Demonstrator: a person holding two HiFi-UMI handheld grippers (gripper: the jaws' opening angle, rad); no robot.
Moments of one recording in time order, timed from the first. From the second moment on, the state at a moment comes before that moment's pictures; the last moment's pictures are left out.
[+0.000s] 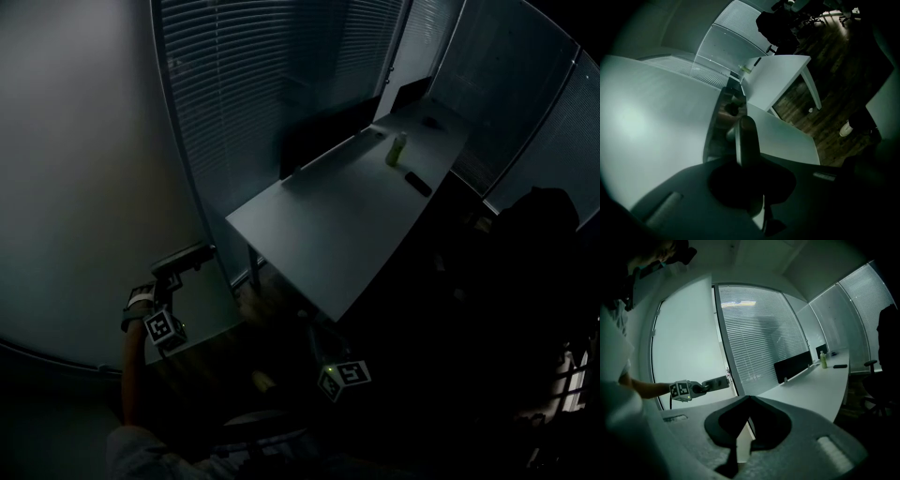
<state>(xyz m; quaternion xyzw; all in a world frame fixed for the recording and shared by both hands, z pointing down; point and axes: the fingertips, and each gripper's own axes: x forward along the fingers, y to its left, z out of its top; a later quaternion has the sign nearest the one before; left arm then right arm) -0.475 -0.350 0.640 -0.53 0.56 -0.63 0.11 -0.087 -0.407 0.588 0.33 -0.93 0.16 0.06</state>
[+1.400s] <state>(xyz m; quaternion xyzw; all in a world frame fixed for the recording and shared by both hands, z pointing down) -0.352 -0.233 0.630 -0.57 0.50 -0.63 0.16 0.015 -0.245 0.563 0.35 -0.92 0.16 0.03</state>
